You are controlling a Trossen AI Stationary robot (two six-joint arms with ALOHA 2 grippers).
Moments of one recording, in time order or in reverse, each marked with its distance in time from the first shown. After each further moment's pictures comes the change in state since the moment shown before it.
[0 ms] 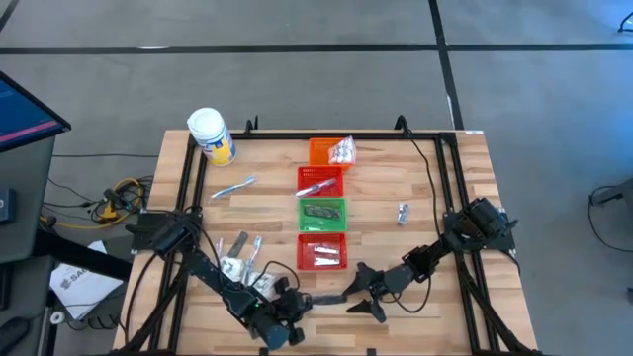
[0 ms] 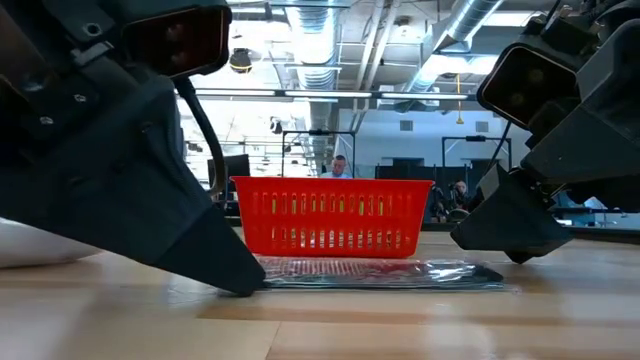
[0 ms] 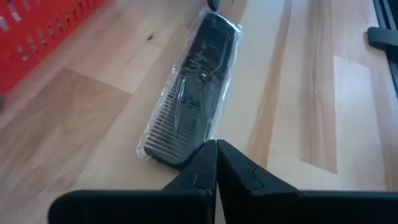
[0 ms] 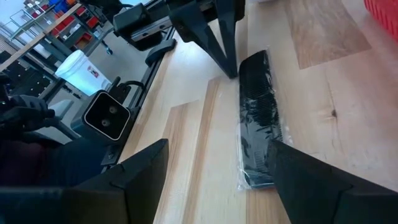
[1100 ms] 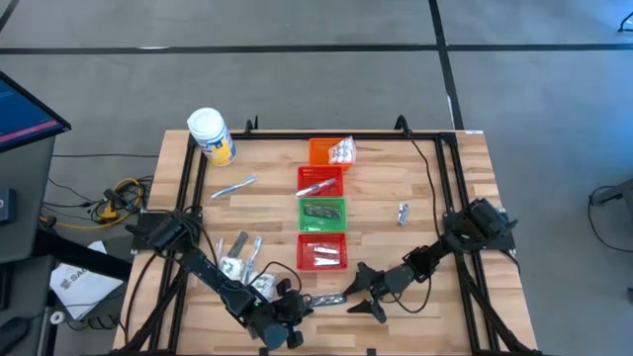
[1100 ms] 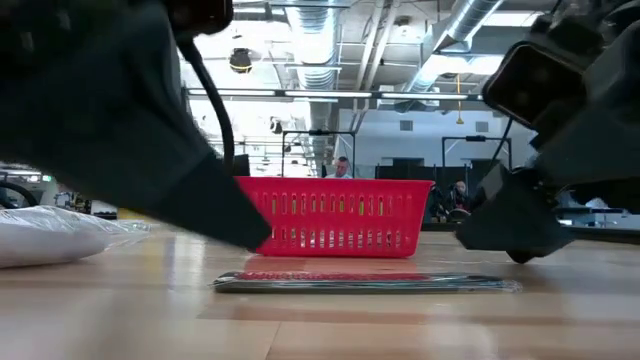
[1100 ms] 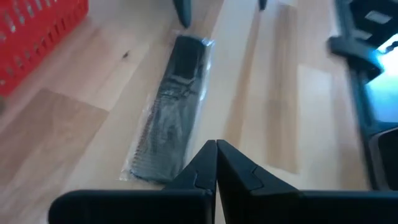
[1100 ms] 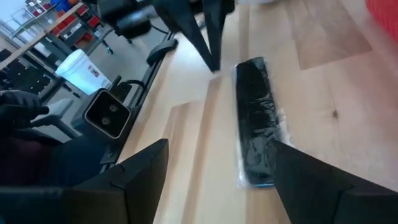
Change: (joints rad) left arm 0.004 -0.037 -0.001 0.034 0.035 0.067; right arm 0.006 -0.001 0.001 0.022 0.007 -0.017
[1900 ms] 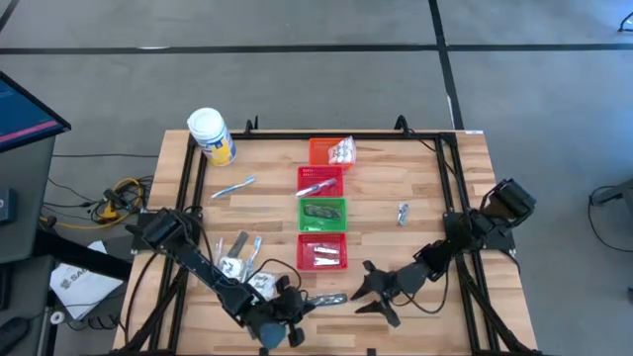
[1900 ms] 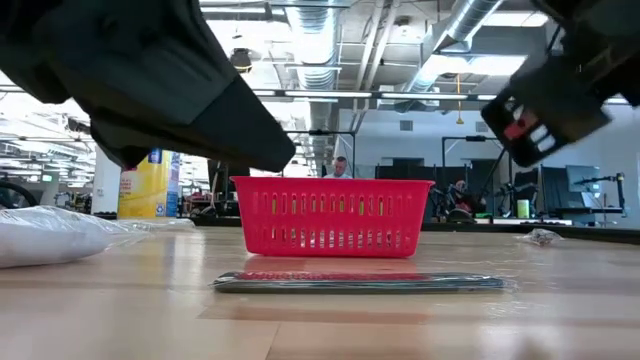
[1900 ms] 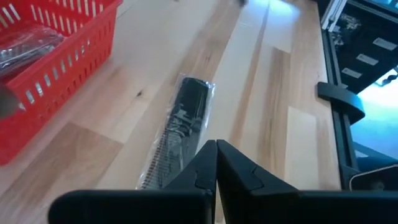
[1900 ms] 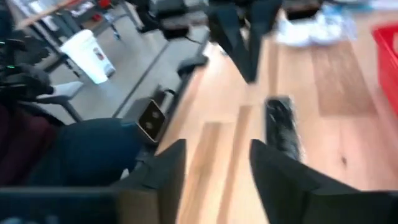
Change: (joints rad) left arm 0.000 -0.058 0.000 0.006 -0.087 -0.021; right arm 0.041 -0.286 -0.002 -0.266 0.030 -0.162
